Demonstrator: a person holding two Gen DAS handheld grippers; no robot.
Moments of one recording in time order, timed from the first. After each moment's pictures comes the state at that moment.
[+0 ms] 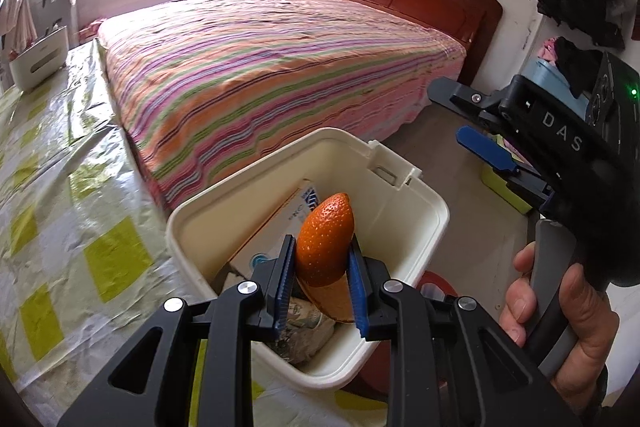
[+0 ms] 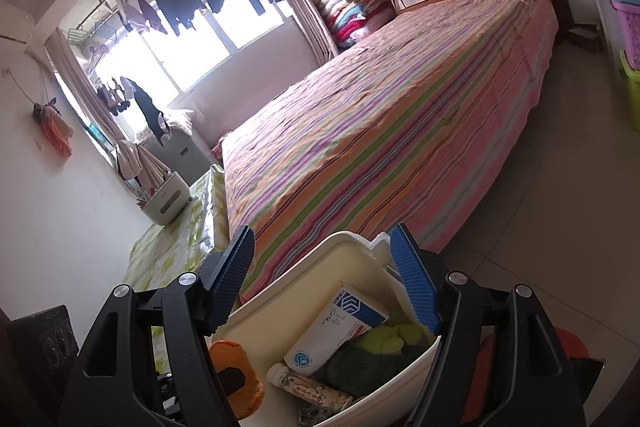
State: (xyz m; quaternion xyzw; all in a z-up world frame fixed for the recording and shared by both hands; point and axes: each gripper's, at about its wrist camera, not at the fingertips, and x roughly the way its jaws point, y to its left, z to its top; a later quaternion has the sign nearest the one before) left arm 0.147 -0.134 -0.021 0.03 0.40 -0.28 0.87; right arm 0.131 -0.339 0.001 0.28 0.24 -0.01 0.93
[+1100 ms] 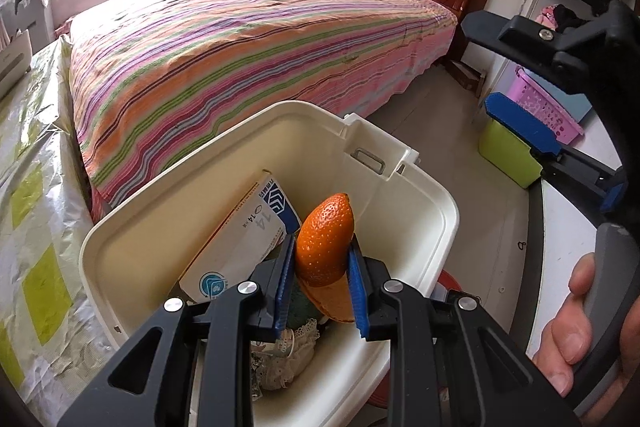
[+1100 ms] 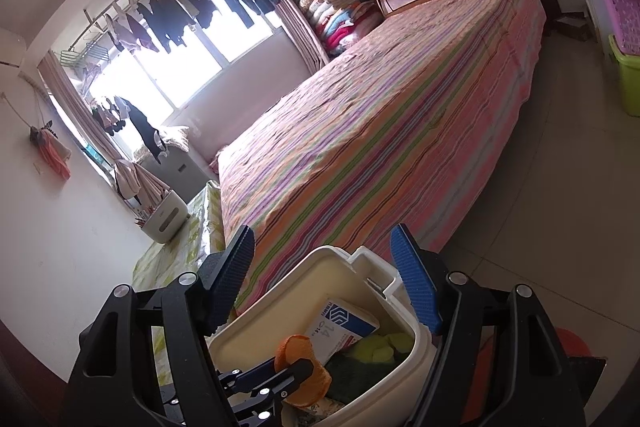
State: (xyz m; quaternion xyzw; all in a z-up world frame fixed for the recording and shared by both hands) left arm 0.181 -0.191 -0.058 0.06 0.44 -0.29 0.85; right arm 0.129 -0.361 -0.006 0.31 0.22 -0.02 0.92
